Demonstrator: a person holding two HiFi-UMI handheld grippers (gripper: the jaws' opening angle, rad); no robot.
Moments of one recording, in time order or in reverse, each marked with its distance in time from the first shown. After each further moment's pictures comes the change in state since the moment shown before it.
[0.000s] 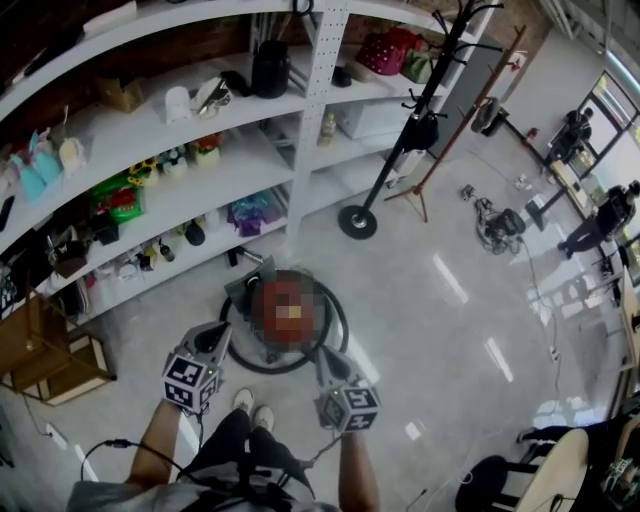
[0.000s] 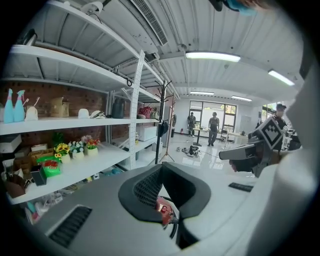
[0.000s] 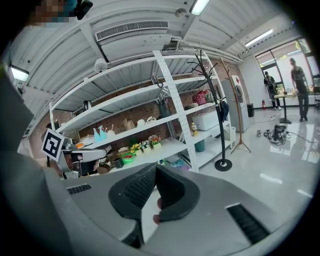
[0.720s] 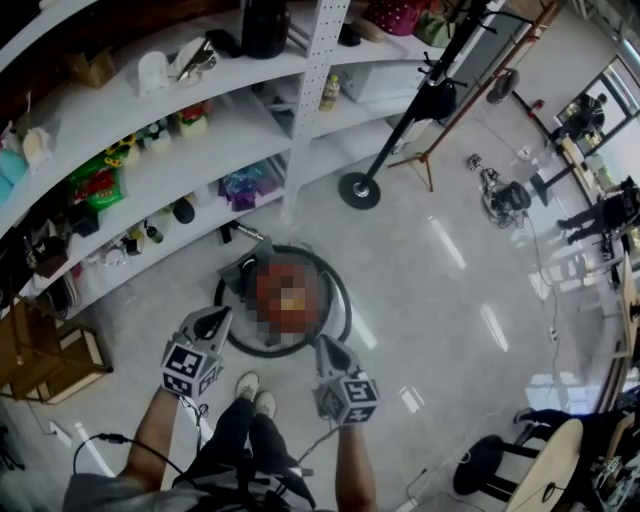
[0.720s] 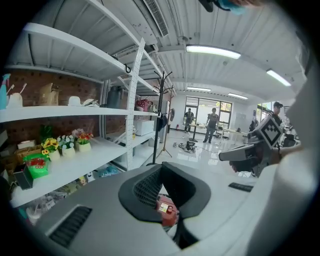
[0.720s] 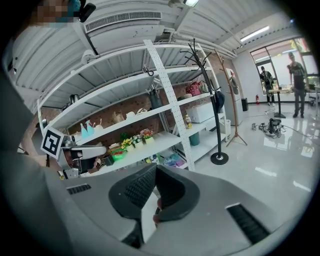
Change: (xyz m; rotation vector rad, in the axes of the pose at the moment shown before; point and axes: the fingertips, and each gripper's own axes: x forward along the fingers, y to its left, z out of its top) left arm 0.082 0.053 -0.027 -0.003 0.054 -0.068; right arm 0.083 -0.032 -0.024 0.046 0.053 -0.067
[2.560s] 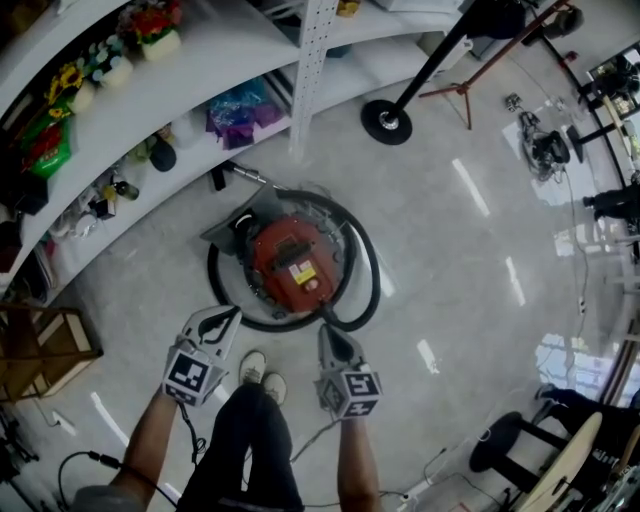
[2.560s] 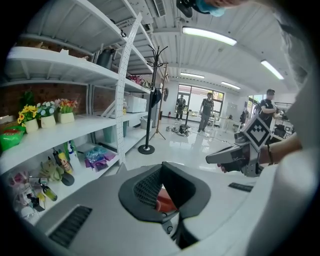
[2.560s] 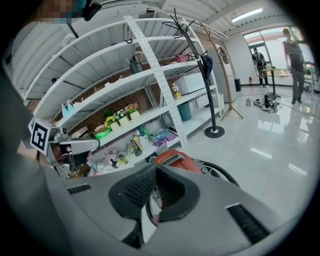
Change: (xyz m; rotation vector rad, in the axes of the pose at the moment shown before) left arm 0.136 0.022 -0.204 0.083 0.130 -0.118; right arm 0.147 -0.100 -0.206 0.092 0.158 -0.039
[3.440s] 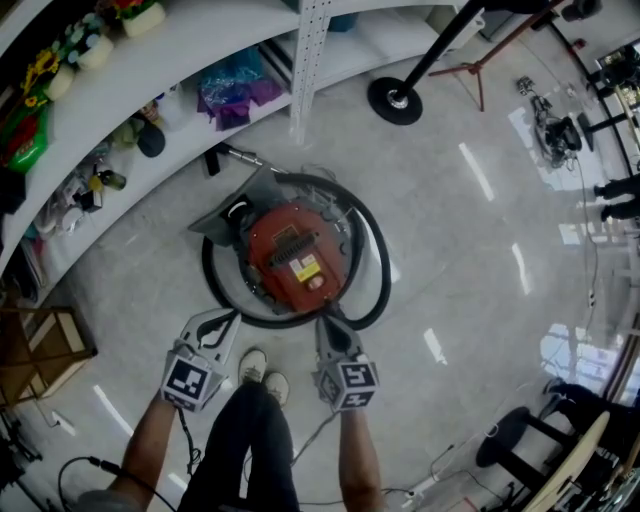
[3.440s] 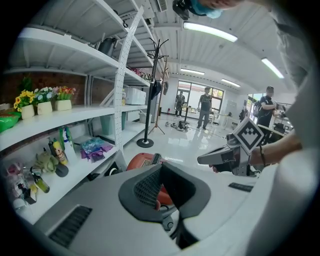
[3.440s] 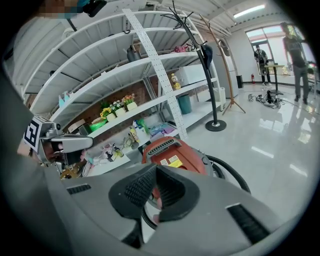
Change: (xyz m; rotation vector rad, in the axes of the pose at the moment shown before) left arm 0.042 0.005 -0.067 -0.012 0.035 -0.023; right arm 0.069 -0.036 -0.055 -0.019 0.030 -0.008
